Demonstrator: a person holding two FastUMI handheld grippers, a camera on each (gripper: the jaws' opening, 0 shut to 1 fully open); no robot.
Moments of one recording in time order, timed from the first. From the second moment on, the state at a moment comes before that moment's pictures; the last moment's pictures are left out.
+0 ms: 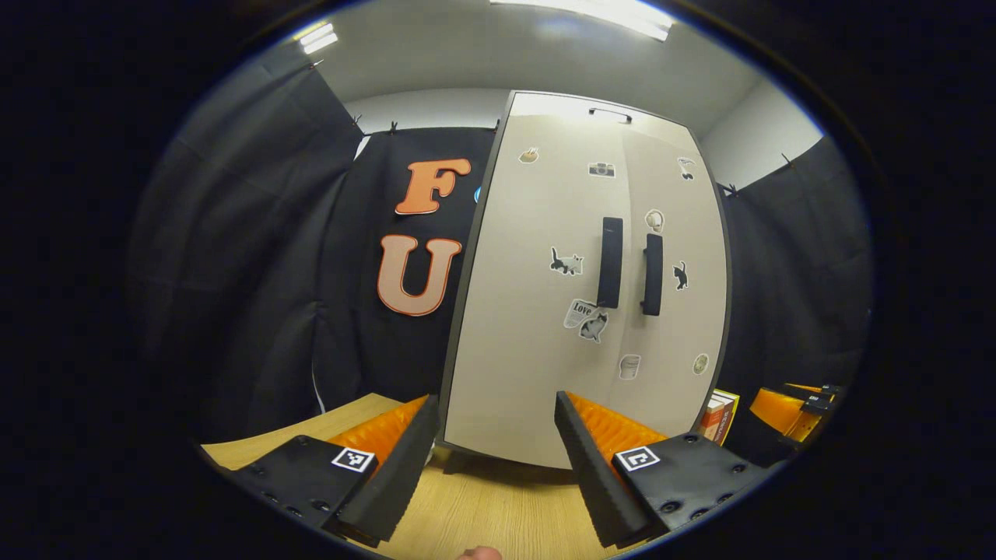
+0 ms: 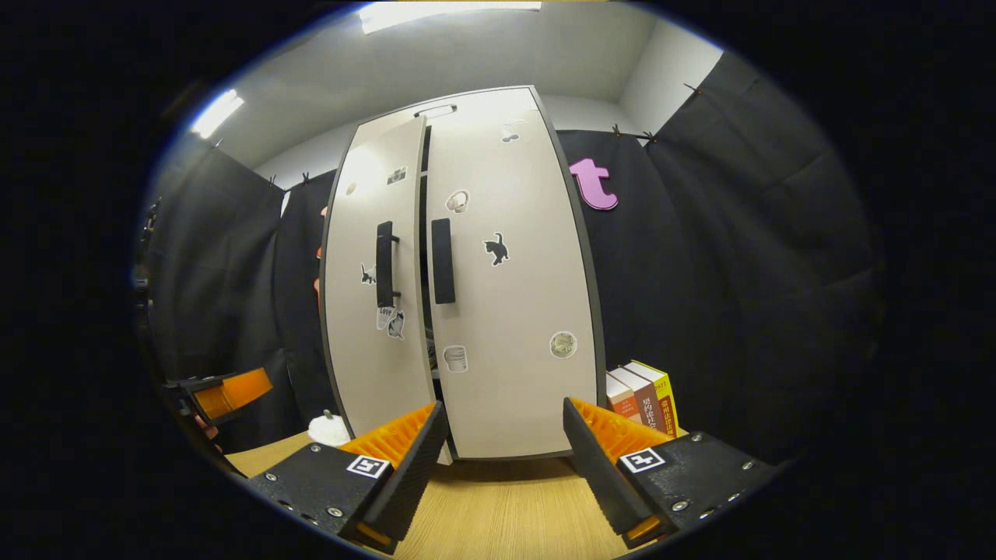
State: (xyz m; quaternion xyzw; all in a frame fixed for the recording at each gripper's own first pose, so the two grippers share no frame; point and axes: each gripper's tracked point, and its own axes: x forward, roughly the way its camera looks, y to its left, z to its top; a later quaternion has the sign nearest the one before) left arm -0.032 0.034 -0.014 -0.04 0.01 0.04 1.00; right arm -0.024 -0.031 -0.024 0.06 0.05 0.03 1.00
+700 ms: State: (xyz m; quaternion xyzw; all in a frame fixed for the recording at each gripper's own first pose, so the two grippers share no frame) left arm -0.023 0.027 -0.014 -0.03 0.01 0.03 1.00; right arm -0.020 -0.035 -0.019 0.07 0.05 0.03 1.00
